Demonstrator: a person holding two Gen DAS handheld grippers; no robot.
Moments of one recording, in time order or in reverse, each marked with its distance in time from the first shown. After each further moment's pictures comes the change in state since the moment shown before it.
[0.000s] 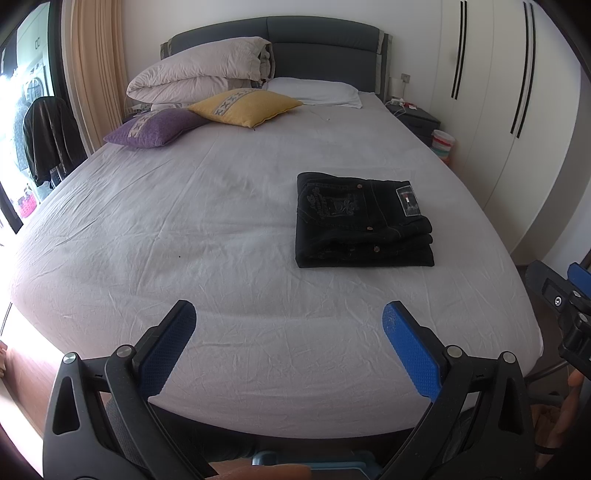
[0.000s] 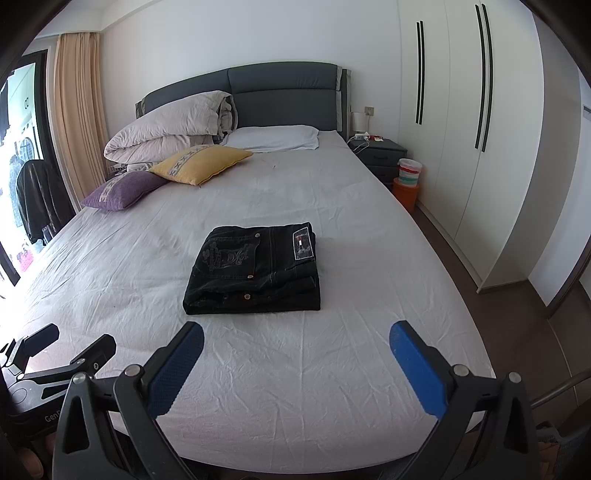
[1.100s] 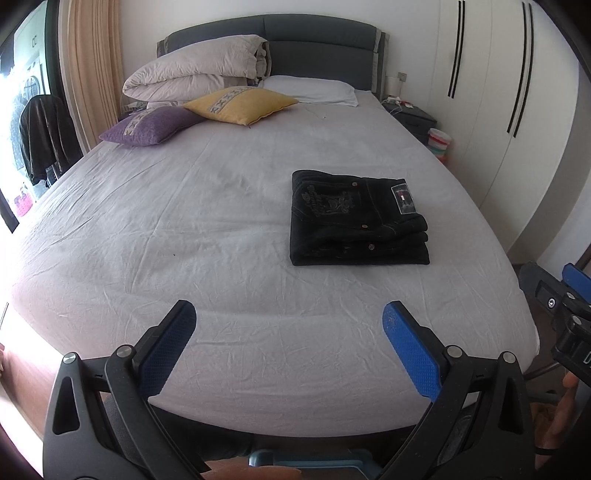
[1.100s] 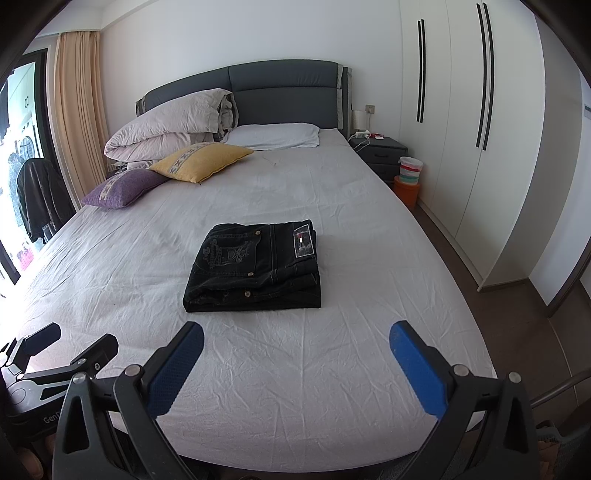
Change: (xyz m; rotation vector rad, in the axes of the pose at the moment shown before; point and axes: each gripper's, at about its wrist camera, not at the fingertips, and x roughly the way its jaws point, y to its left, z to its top) left arm -0.003 -0.004 -0.009 0.005 0.009 -0.020; right arm 0.001 0.000 -0.002 -0.001 0.004 0.001
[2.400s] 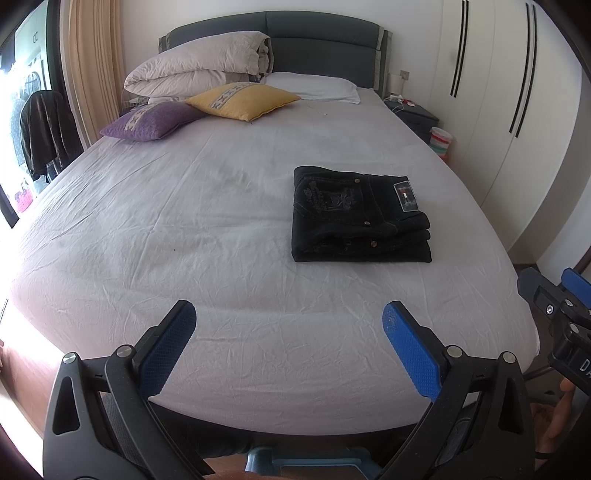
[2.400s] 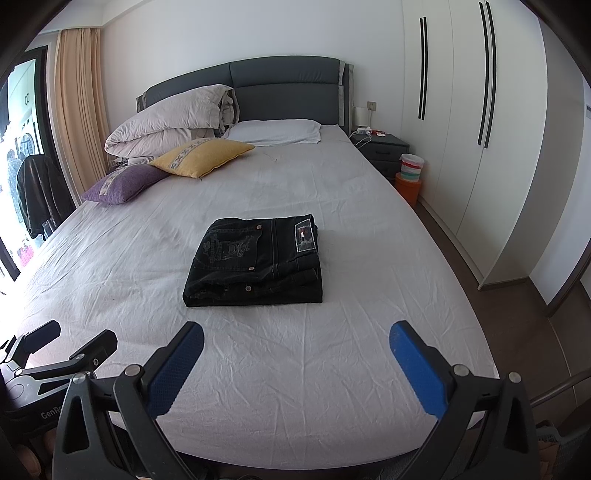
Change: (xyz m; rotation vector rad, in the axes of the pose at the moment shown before) left arm 0.003 0.008 0.000 -0.012 0.015 -0.009; right arm 0.001 -0.001 -0.007 -0.003 0.006 0.004
